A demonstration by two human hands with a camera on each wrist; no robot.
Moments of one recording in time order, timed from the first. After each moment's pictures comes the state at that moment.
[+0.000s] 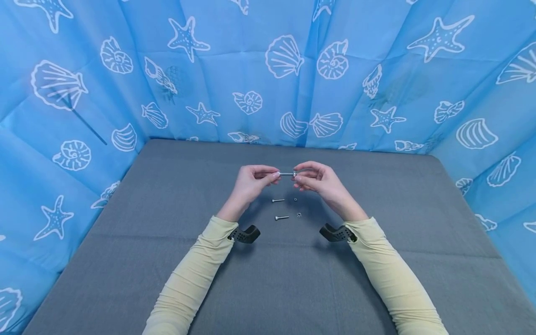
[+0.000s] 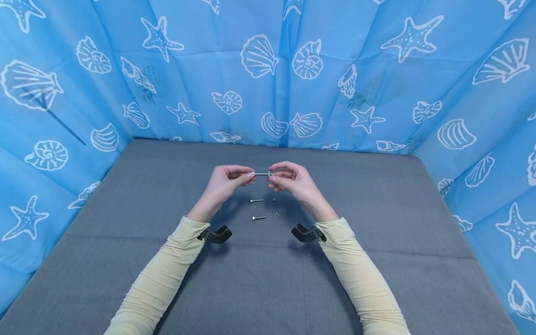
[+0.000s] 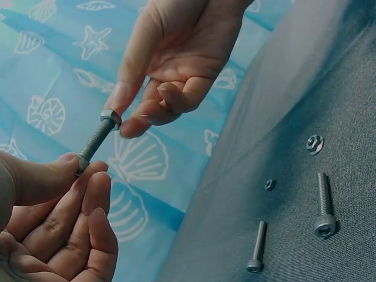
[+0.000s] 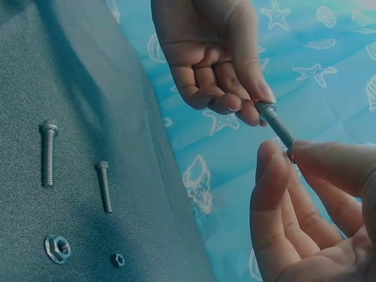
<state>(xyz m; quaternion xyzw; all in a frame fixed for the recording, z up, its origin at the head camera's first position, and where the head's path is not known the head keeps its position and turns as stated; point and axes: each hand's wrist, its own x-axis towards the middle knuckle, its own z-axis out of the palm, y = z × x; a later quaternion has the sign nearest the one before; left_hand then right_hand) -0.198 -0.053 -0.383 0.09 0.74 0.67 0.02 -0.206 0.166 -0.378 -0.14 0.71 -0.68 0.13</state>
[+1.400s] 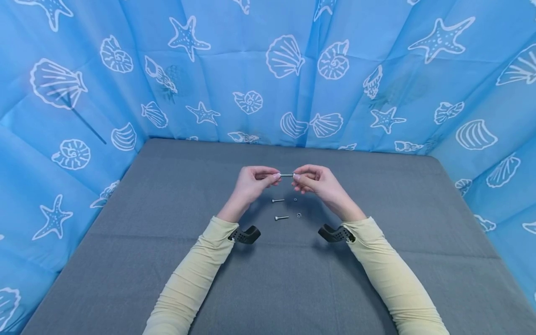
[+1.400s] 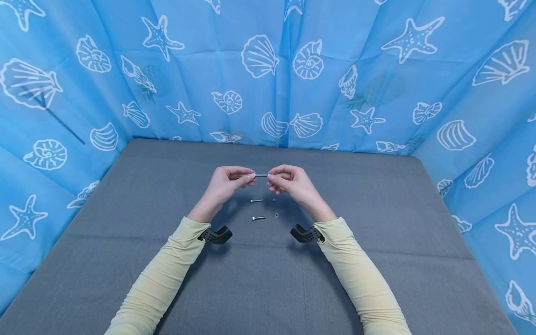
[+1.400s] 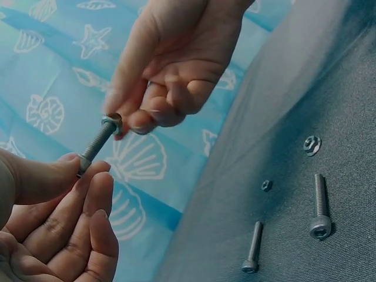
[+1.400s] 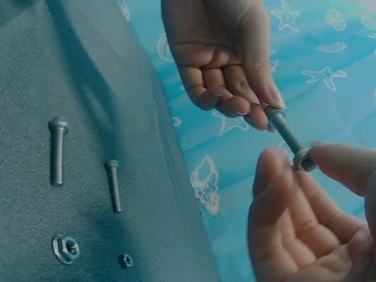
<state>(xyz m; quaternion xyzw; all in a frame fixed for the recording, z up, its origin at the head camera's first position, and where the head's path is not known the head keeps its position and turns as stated) -0.198 -0.054 -0.385 0.09 0.74 0.67 0.03 -0.207 0.162 -0.381 -0.13 0.72 -0.66 0.15</state>
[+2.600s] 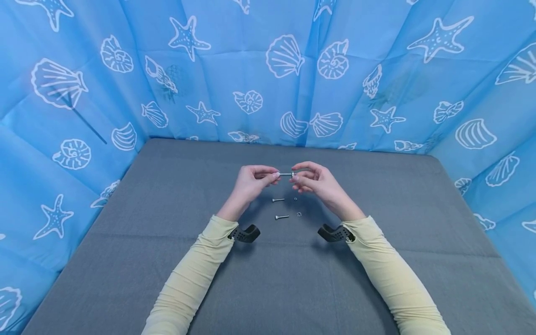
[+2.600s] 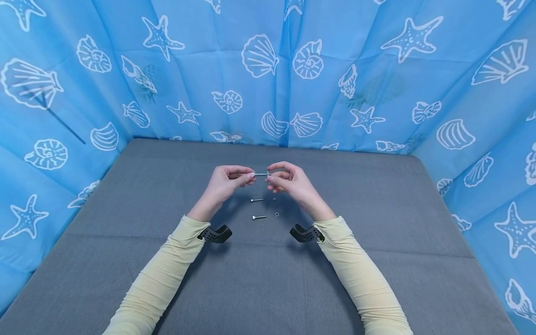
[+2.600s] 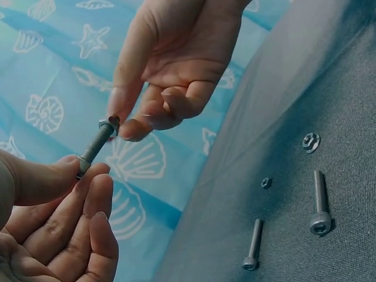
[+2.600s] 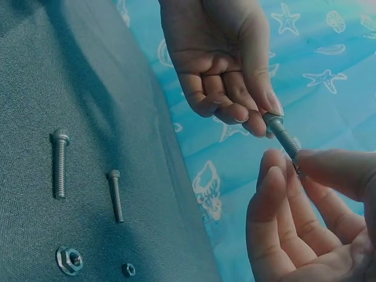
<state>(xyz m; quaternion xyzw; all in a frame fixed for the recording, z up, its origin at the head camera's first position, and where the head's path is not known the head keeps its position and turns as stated) -0.198 -0.054 -0.383 0.08 0.75 0.66 0.03 -0.205 0.160 -0.380 -0.13 0.72 -0.67 0.15</state>
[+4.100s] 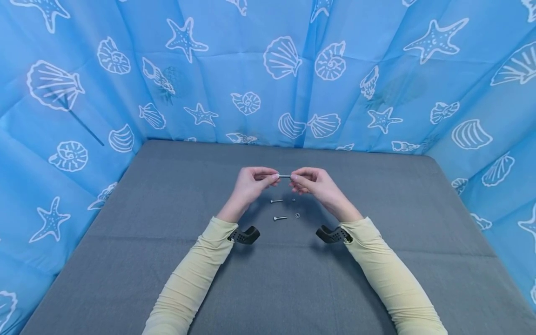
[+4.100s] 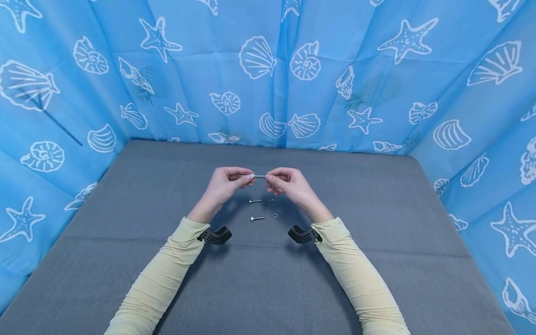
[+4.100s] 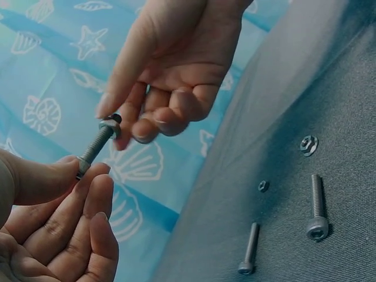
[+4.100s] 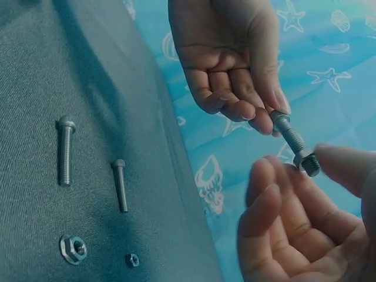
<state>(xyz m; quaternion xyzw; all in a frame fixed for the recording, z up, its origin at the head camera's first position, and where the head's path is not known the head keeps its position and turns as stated) -0.198 -0.051 -0.385 0.08 0.74 0.67 0.03 -0.205 0.160 -0.382 -0.13 0.74 -0.64 0.14</state>
